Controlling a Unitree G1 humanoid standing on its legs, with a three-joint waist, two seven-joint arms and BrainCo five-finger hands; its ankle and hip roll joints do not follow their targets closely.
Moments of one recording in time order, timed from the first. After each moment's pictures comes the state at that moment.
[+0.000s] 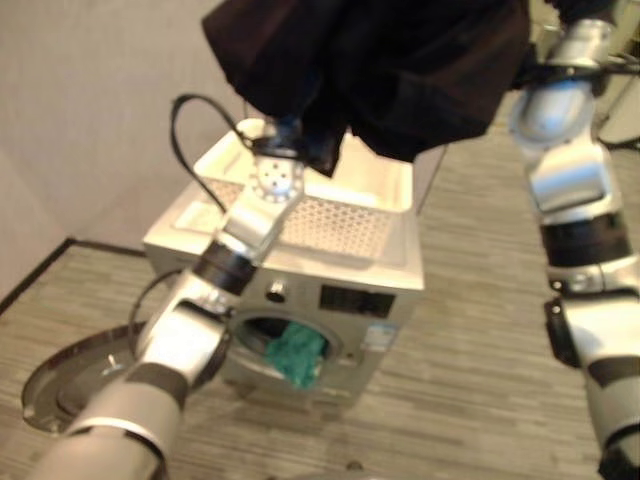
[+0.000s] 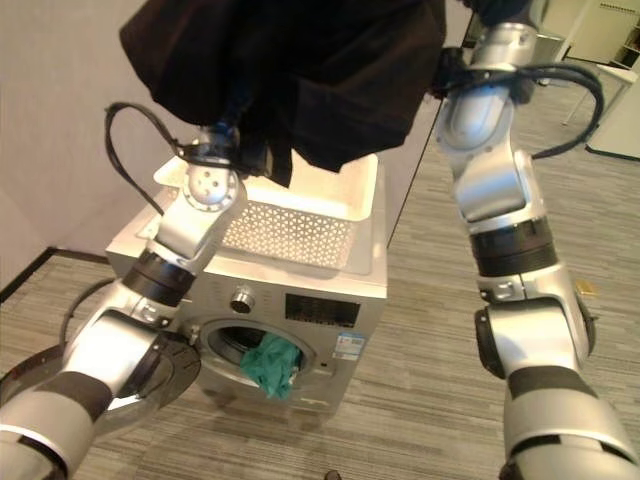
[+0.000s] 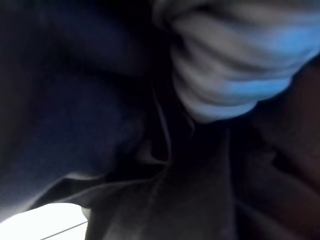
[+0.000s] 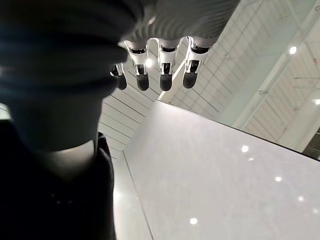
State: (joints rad) left arm -1.05 0.28 -0.37 0.35 -0.30 -0.16 0.48; right arm -1.10 -0.64 0.19 0.21 -0.20 0.03 -0.61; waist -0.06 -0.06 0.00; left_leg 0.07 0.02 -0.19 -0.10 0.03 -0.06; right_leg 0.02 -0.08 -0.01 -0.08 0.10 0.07
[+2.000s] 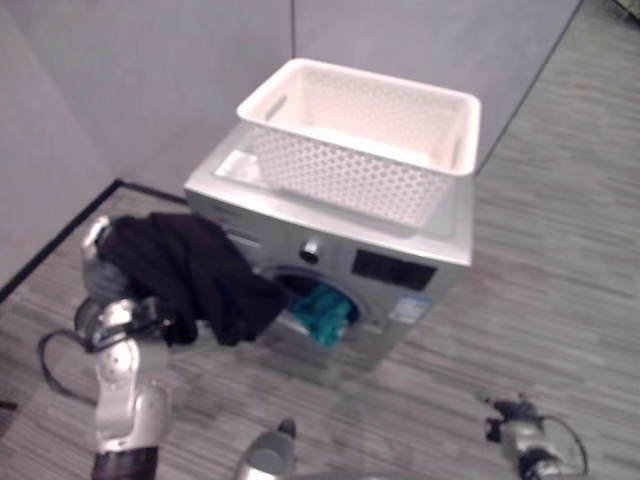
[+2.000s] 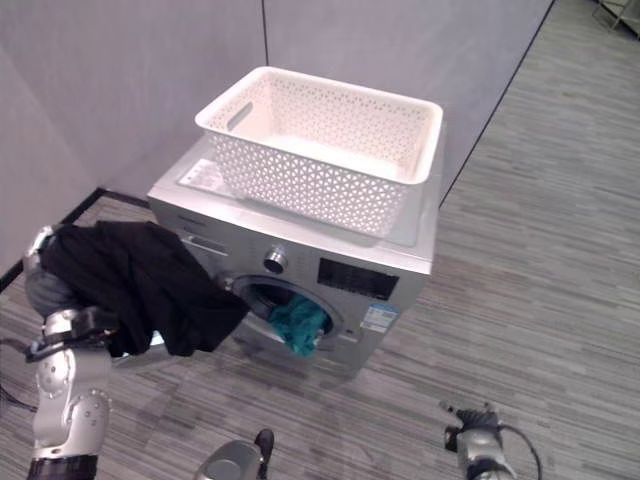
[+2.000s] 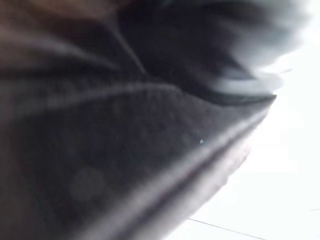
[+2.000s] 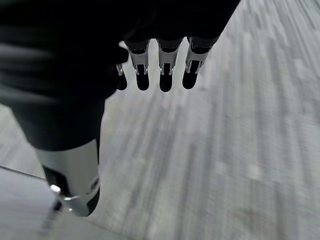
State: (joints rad) left arm 0.06 0.32 0.21 -0.22 -0.66 -0.25 0.24; right arm -0.12 -0.33 -0.11 1.19 0.10 0.05 -0.32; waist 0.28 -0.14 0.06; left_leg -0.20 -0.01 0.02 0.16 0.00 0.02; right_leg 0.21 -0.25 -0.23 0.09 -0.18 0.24
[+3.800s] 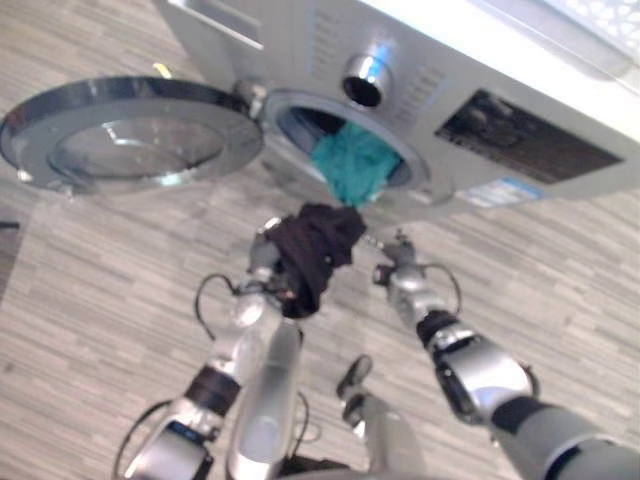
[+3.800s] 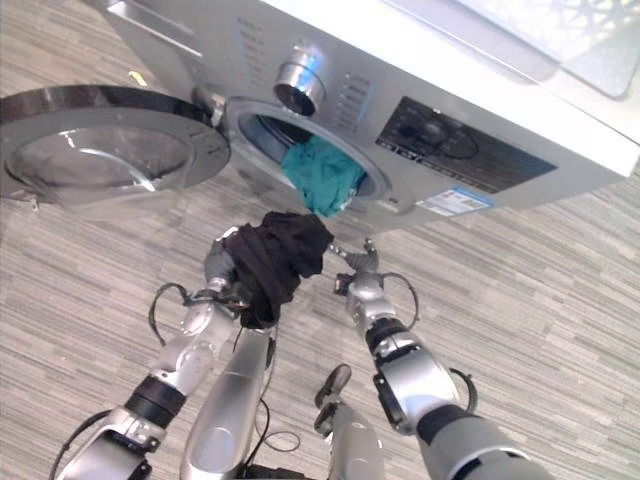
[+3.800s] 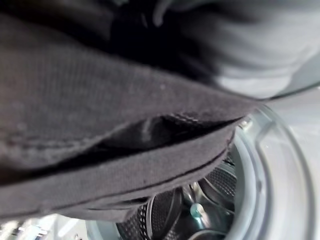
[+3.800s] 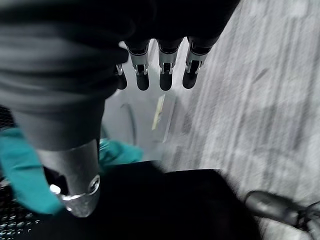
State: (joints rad) left arm -0.36 0.24 -0.38 0.25 -0.81 -0.19 0.33; right arm -0.88 -0.09 0.23 1.21 0.53 -0.10 -0.41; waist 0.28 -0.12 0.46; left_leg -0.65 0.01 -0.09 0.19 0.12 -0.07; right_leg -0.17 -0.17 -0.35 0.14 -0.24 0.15
